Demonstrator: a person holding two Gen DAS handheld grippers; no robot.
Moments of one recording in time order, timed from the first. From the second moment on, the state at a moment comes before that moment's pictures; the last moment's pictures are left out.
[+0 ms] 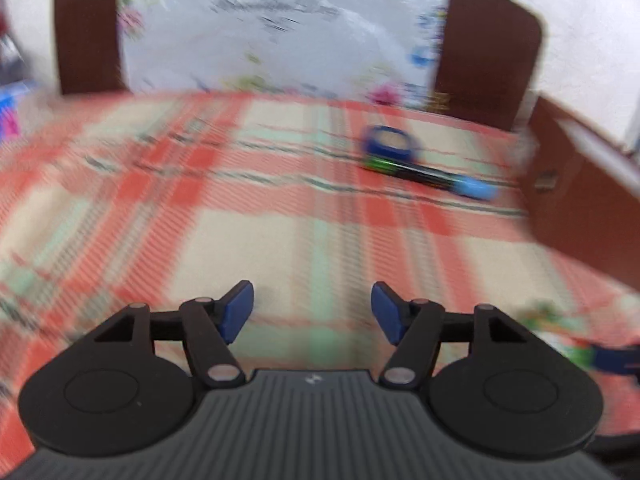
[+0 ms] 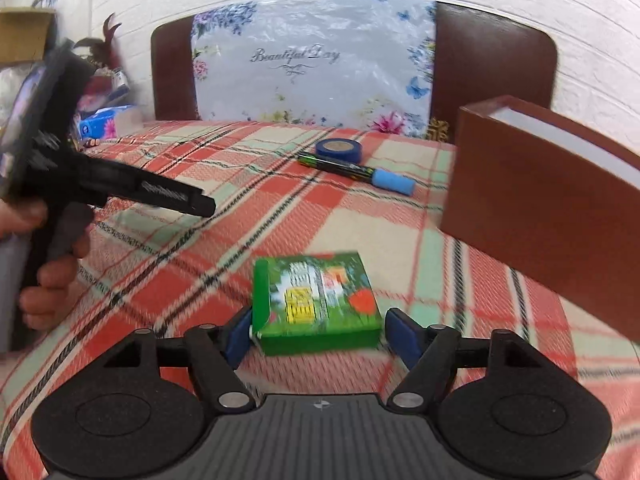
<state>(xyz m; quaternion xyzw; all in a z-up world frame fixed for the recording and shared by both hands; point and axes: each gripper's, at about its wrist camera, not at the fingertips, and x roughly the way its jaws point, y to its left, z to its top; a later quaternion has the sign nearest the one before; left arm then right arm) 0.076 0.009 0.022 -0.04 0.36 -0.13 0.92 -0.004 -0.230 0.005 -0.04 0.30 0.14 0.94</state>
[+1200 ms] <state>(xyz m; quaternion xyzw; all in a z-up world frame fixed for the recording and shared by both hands) 0.076 -0.262 0.138 0.04 0.33 -0.41 0.85 0.000 -0.373 0.085 0.01 0.14 -0.04 0.99</state>
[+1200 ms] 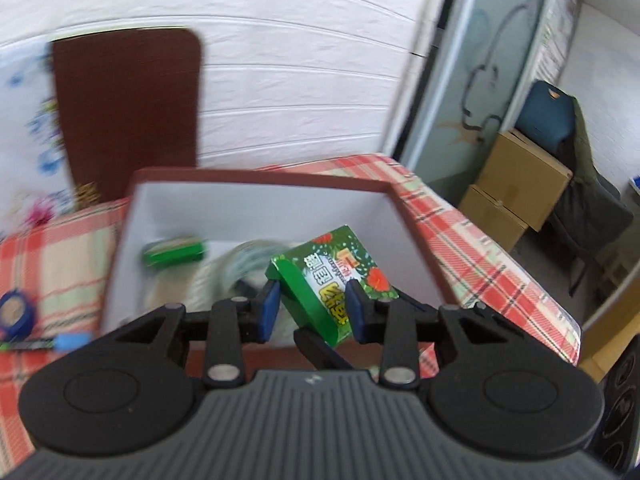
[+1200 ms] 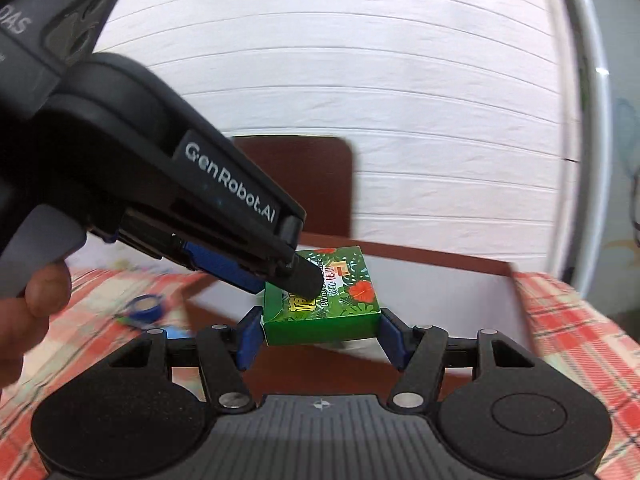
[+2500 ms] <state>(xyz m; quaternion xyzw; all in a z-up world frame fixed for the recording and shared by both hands) 0.062 -0.244 0.117 0.11 0.29 -0.29 0.91 -0.021 -0.395 0.067 0.05 0.13 -0.13 0.98</state>
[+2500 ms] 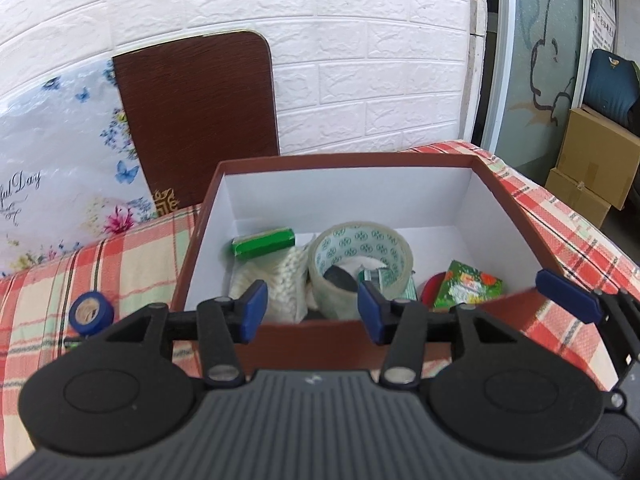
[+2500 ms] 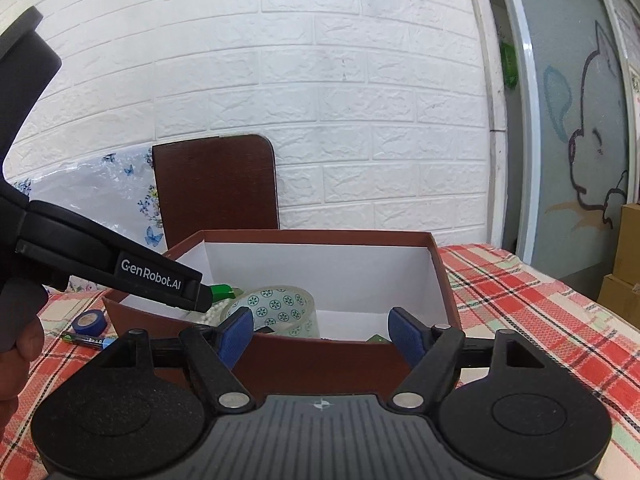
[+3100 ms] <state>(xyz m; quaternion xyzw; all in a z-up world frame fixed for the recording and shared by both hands) 0.060 -0.120 0.021 0.09 0.37 -0.19 0.91 -0.018 -0.340 0.010 0.05 0.27 -0.04 0.96</state>
